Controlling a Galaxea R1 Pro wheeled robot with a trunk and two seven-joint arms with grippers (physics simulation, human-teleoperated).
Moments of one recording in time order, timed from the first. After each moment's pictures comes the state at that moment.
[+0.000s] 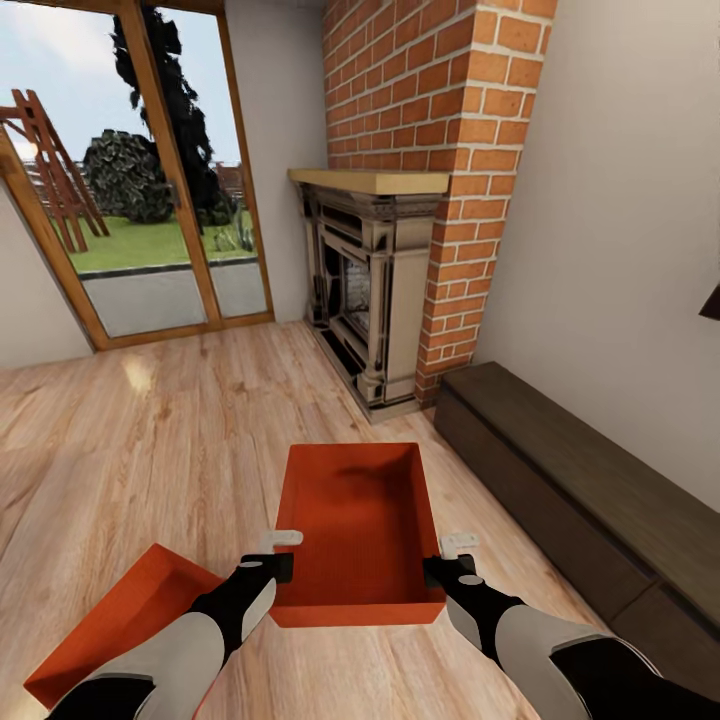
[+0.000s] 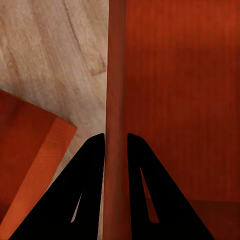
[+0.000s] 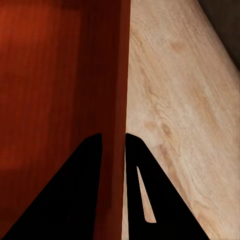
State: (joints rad) left arm -0.75 -0.12 -0.01 -0.23 0.01 0.14 0.19; right arm -0.83 0.11 0.16 0.02 -0.06 -0.14 -0.13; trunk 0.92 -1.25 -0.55
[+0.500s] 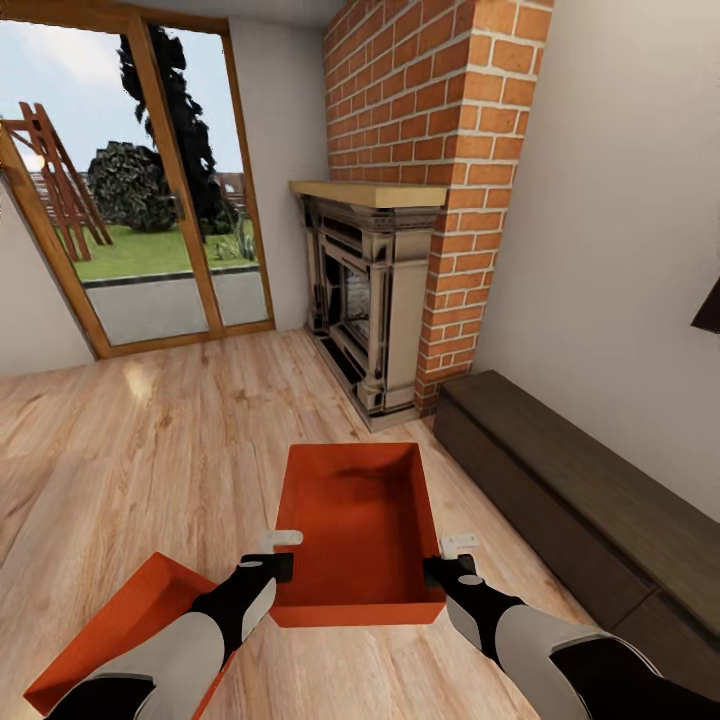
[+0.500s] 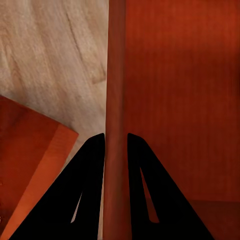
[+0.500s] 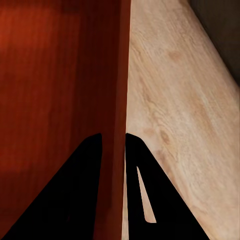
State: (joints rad) left arm -0.75 -0.12 -0.01 -0.24 0.01 0.14 0.19; right arm -0.83 0.11 0.16 0.02 -0.06 -0.14 -0.13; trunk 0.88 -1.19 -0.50
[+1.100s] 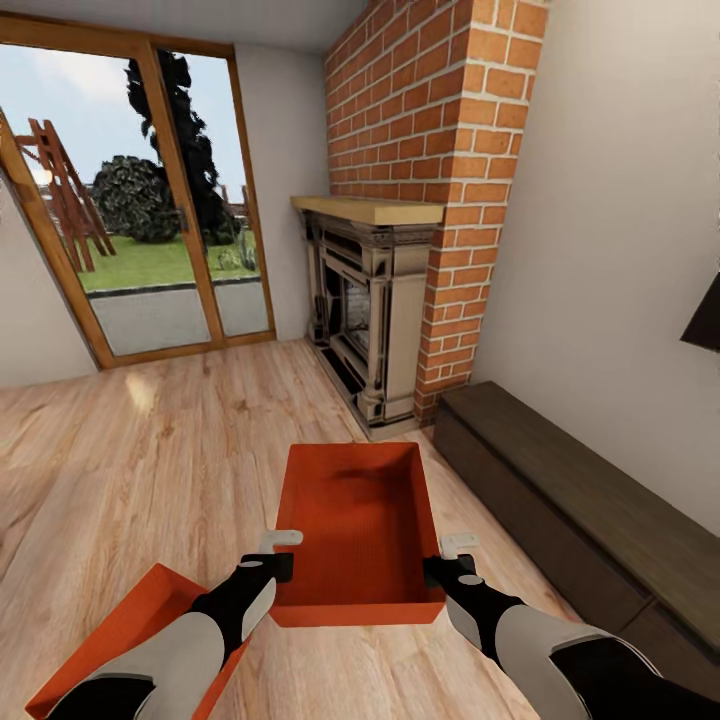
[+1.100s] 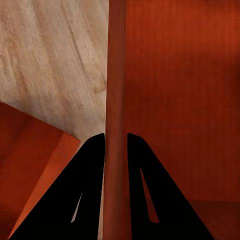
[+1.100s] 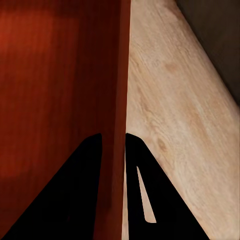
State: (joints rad) left arm -0.75 -0.12 -0.01 -0.24 0.01 0.14 0.19; right arm -0.83 0.11 0.16 0.02 -0.06 -0.14 -0.13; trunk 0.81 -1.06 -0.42
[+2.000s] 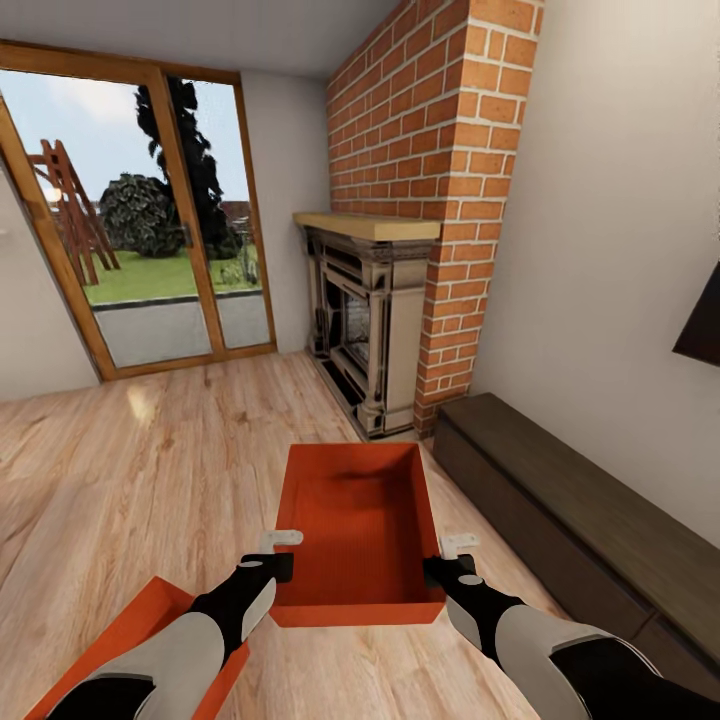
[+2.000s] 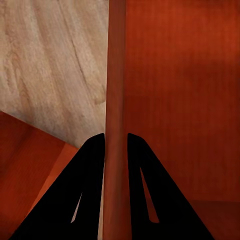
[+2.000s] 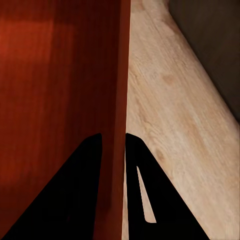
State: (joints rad) left arm -0.75 -0.12 -0.01 -0.24 0.01 0.14 0.19; right arm -0.83 0.11 0.16 0.02 -0.06 -0.14 -0.13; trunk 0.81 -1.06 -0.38
